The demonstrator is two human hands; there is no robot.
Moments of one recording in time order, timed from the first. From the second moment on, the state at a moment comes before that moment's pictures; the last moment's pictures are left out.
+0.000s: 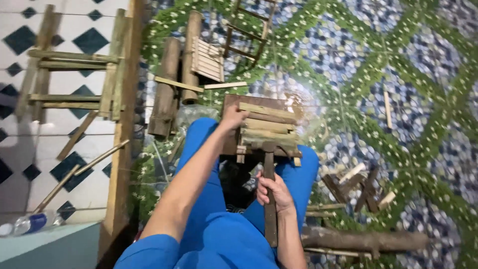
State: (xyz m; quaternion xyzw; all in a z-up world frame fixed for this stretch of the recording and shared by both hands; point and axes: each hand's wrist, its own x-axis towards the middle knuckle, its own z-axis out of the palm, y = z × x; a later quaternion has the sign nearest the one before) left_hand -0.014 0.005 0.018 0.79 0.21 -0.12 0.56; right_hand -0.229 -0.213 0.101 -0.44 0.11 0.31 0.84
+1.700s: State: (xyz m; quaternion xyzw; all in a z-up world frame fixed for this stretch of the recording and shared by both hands) left_hand -0.128 0.044 0.075 0.66 0.23 -0.13 0.70; right_hand -0.165 -0.214 0.149 -0.88 0.18 0.04 0.44
